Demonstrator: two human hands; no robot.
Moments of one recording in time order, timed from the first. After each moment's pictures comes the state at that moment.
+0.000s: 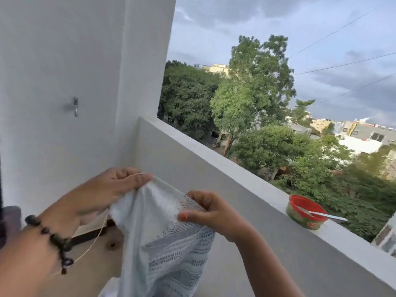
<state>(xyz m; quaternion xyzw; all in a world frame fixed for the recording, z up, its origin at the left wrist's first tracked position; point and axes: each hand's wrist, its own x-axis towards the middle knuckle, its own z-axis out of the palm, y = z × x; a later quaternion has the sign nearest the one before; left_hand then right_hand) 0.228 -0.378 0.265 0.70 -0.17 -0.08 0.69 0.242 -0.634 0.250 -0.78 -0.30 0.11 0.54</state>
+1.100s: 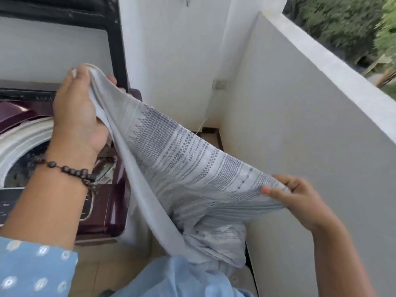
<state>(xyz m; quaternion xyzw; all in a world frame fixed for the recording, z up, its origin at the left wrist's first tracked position) 0.159 -0.333 0.189 0.39 0.22 0.44 0.78 0.296 -0.690 0.111 -0.73 -0.21 0.31 0.57</state>
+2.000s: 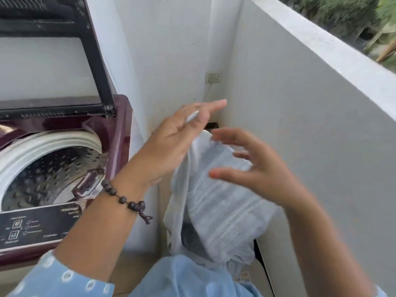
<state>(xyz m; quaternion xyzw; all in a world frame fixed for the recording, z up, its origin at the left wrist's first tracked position) 0.209 -0.445 0.185 0.80 0.01 0.12 0.59 0.287 -0.624 0.161 -0.77 -0.40 0.15 0.48</state>
